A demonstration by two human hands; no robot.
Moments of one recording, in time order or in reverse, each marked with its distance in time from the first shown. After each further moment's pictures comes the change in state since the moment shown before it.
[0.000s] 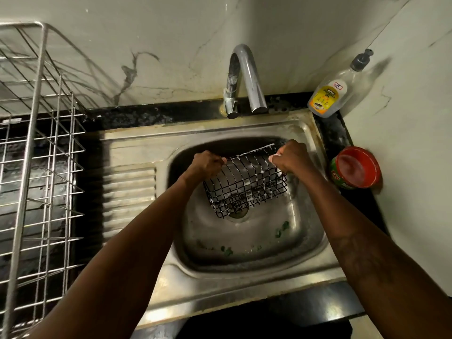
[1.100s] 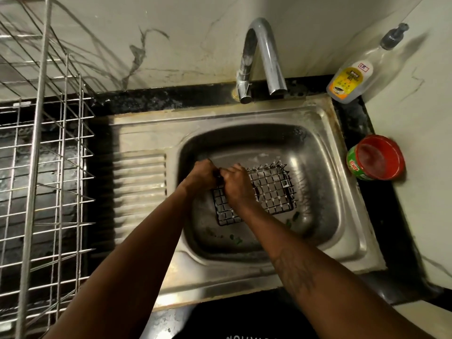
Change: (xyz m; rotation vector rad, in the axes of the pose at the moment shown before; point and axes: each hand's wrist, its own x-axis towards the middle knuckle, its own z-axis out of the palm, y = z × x) left_hand -0.031 -0.049 0.024 0.176 -0.088 -0.014; right_hand -0.099 -0.066 0.152 -0.021 0.086 -0.621
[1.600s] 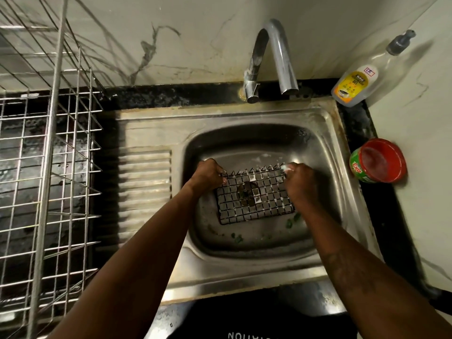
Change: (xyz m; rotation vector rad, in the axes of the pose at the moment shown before) left_hand 0.001 -0.006 0.012 -0.182 0.059 -0.095; right_hand -0.026 0.113 -0.069 -0.080 0.140 0.481
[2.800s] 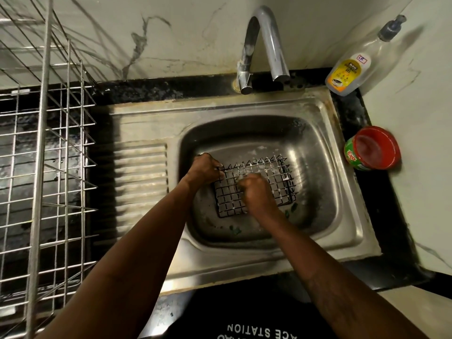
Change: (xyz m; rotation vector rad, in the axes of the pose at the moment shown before) left_hand -0.001 -0.001 0.006 -0.081 0.014 -0.056; right_hand -0.078 -0.058 0.038 0.122 -0.206 -0.375
